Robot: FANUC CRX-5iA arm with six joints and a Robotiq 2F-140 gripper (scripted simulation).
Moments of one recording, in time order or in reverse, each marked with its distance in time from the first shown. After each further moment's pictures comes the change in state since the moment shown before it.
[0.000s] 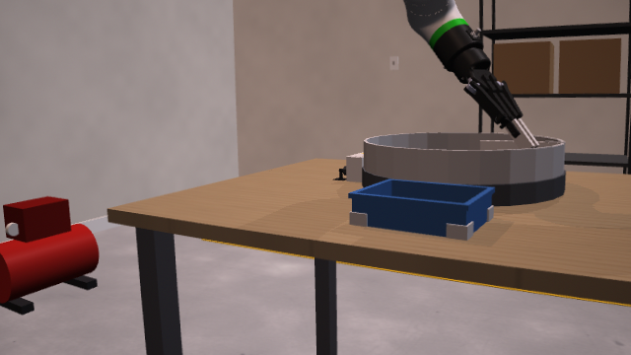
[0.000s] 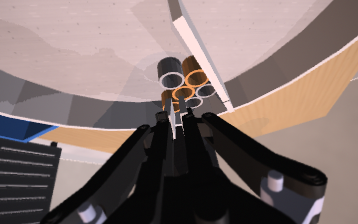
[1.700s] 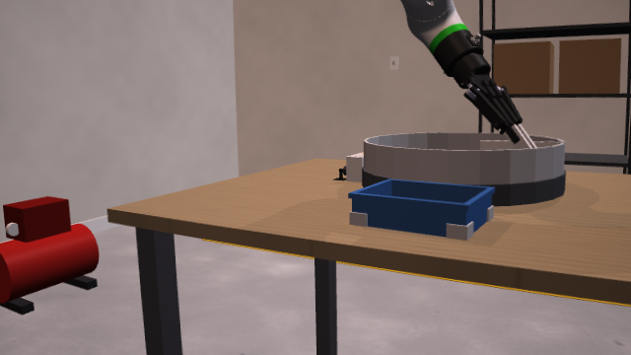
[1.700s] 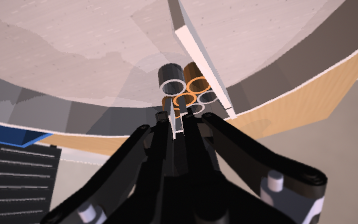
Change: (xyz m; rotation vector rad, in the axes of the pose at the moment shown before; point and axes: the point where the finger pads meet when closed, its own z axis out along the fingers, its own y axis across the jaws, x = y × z) arm 0.007 0.000 0.008 0.000 0.000 0.000
